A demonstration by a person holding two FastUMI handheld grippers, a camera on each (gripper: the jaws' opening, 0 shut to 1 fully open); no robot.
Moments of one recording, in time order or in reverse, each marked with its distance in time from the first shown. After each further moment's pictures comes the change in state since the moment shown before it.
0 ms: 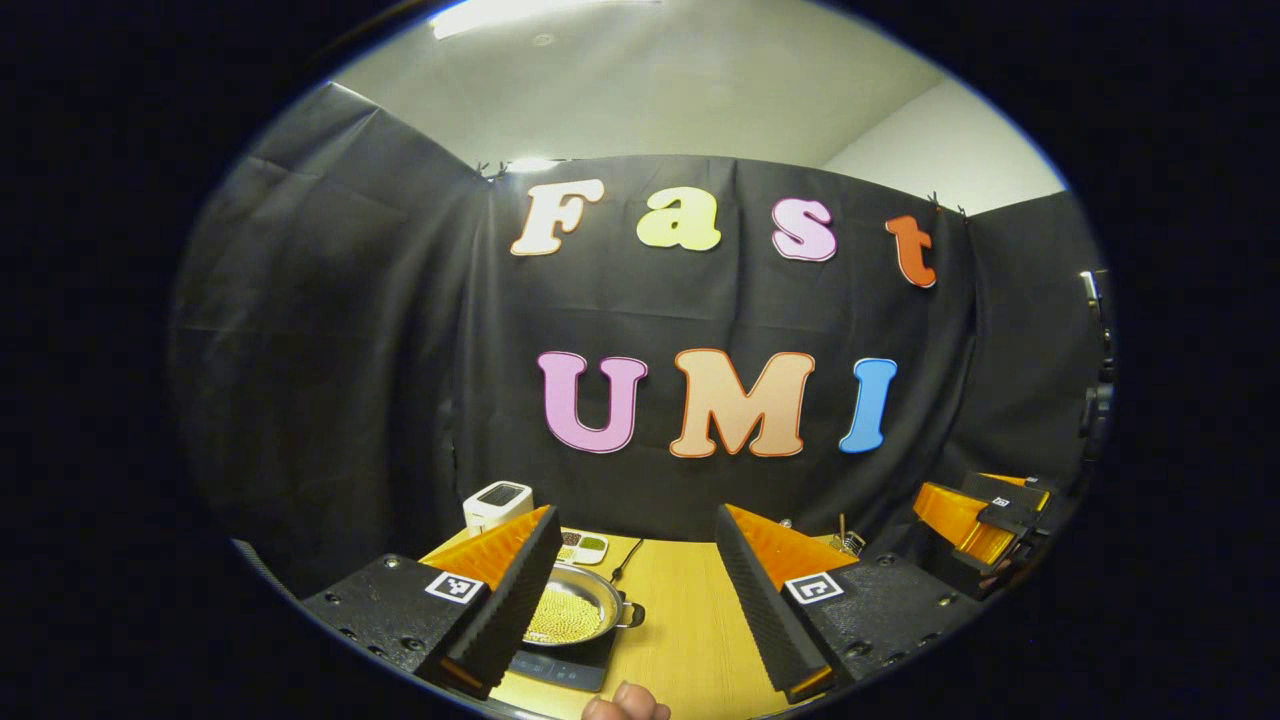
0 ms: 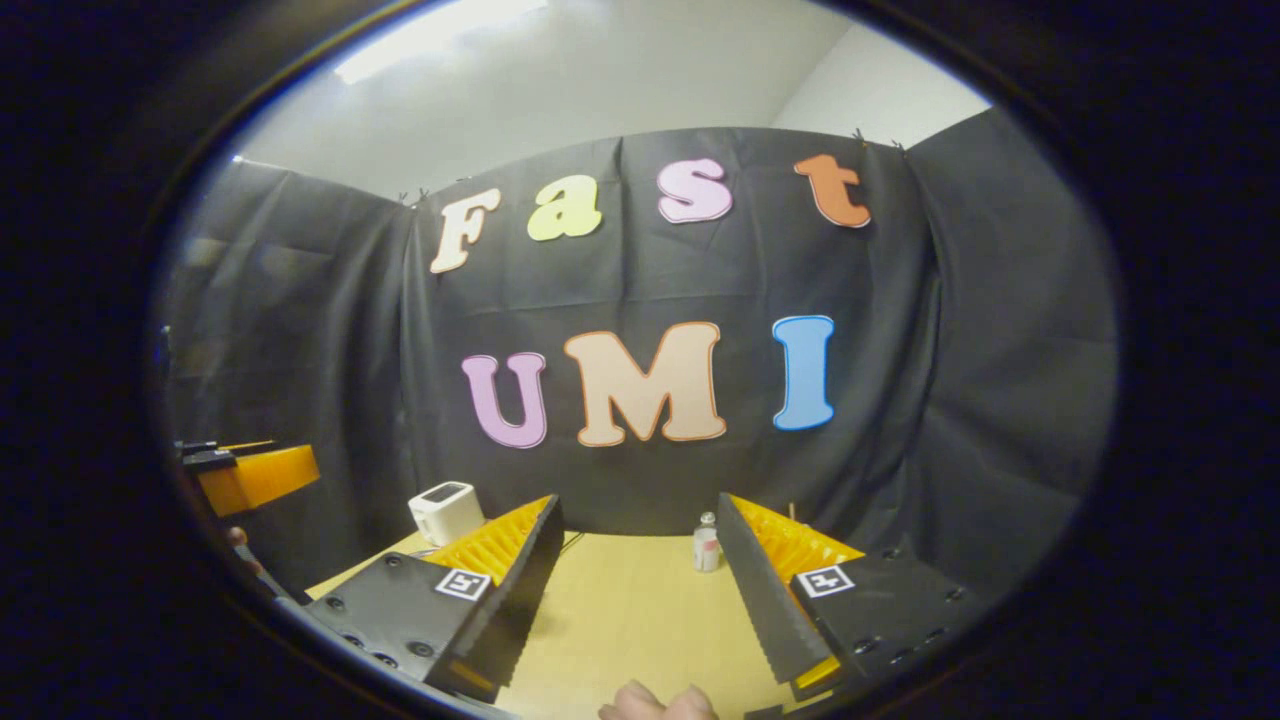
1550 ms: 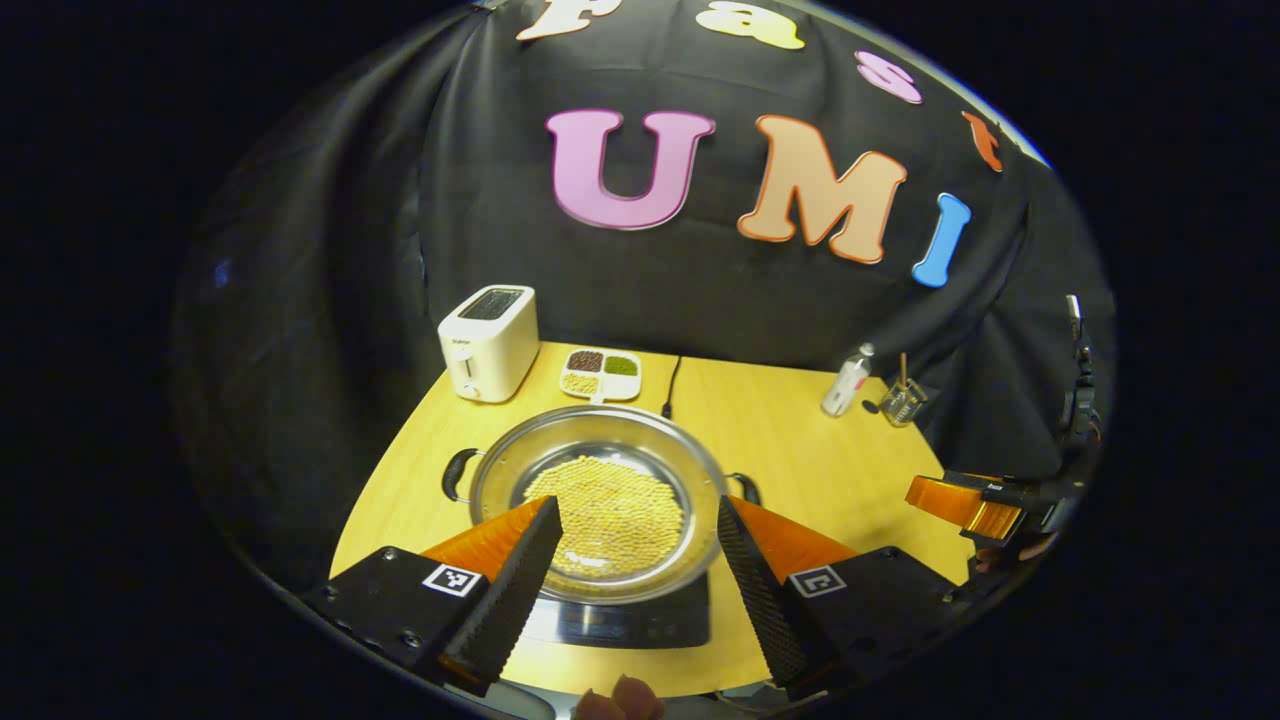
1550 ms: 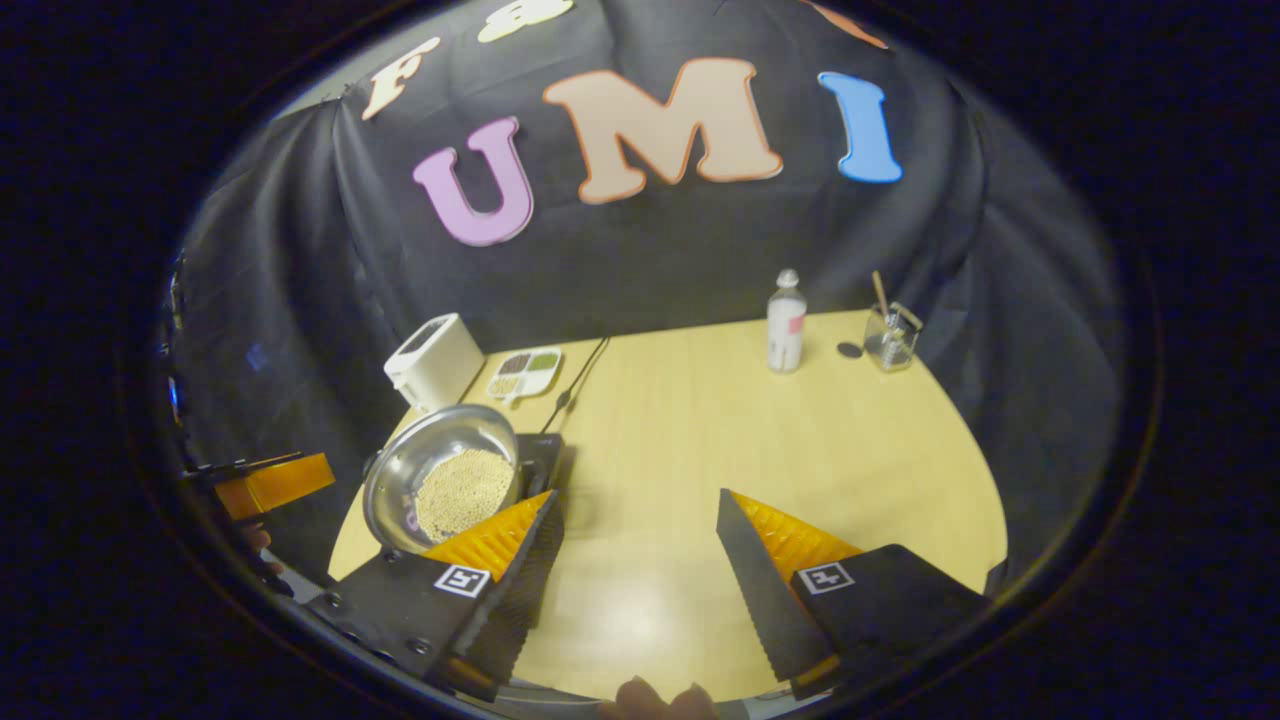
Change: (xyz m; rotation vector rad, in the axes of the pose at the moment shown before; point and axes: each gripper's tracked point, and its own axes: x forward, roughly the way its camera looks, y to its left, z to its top) left arm 0.108 0.102 -0.211 -0.024 0.580 -0.097; right arm 0.076 -0.272 -0.288 0.132 0.545 -0.039
